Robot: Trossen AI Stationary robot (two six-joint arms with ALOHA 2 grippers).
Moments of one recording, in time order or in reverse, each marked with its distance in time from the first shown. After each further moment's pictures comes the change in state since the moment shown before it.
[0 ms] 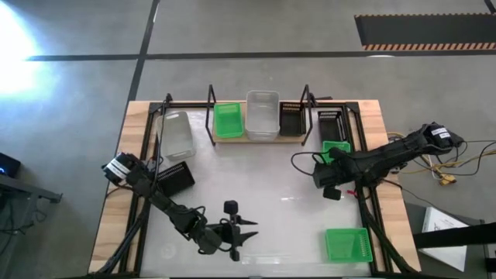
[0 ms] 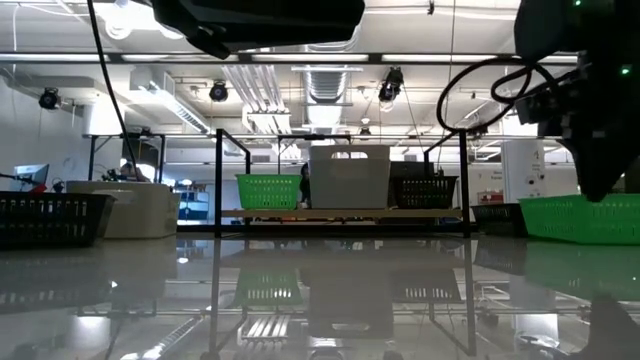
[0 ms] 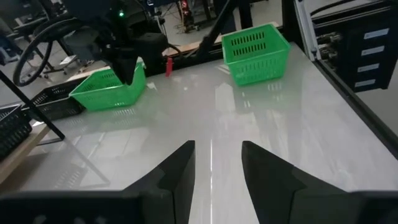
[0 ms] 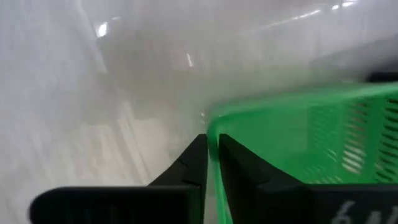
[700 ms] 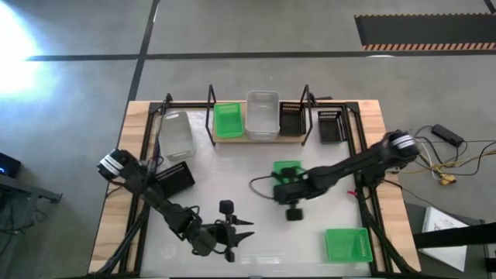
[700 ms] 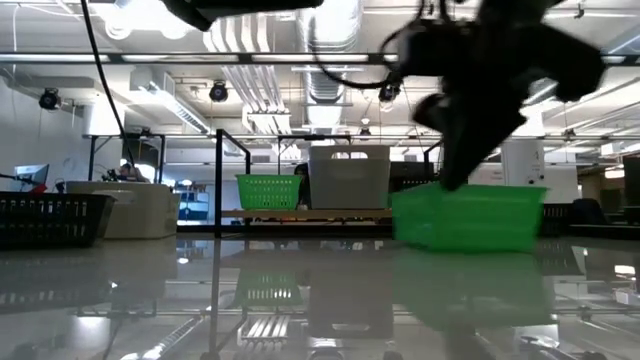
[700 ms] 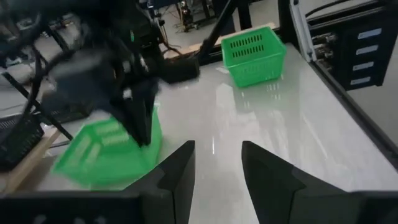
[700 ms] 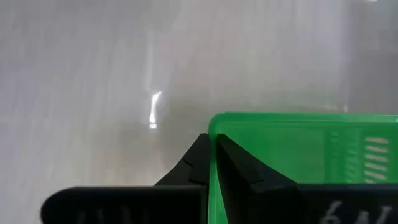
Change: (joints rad) left arm -0.033 -0.081 -0.002 -0.109 -0.026 -0.002; right arm 0.068 0.485 0.407 0.465 -0.086 -0.281
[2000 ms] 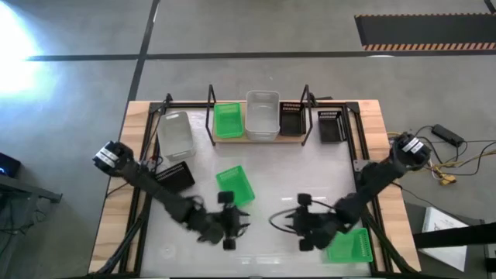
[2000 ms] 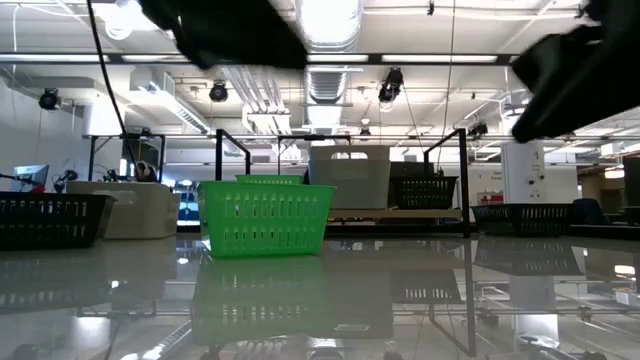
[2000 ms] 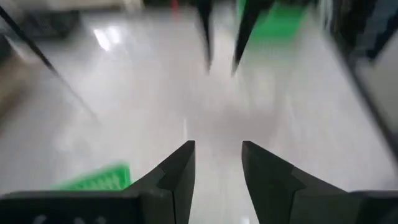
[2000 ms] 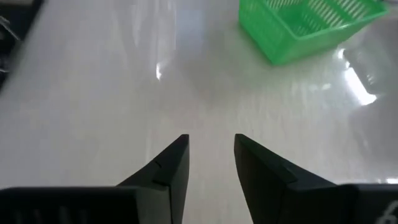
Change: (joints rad) left arm 0.124 -0.082 0.062 -0.436 0.229 -0.320; right arm 0.440 -0.095 -0.258 0.448 0.476 0.355
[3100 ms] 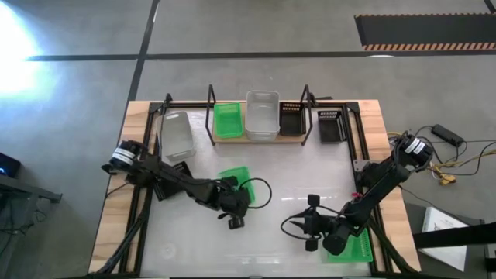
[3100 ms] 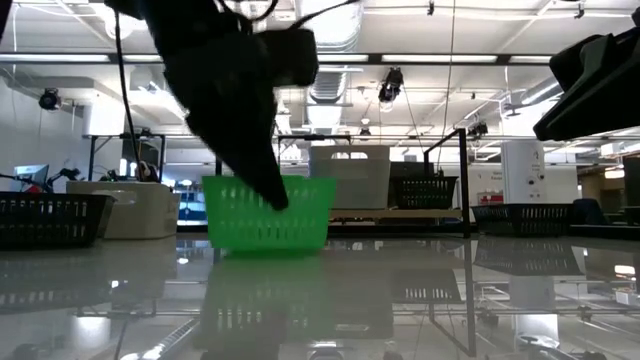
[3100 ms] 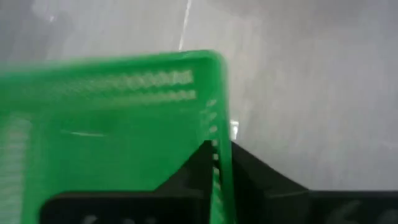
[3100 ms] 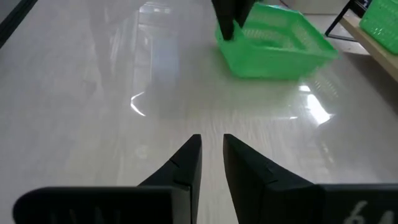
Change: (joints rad) left arm 0.216 0.114 0.097 -0.361 0.298 -0.121; right arm 0.107 -0.002 -0.127 0.157 0.242 -0.004
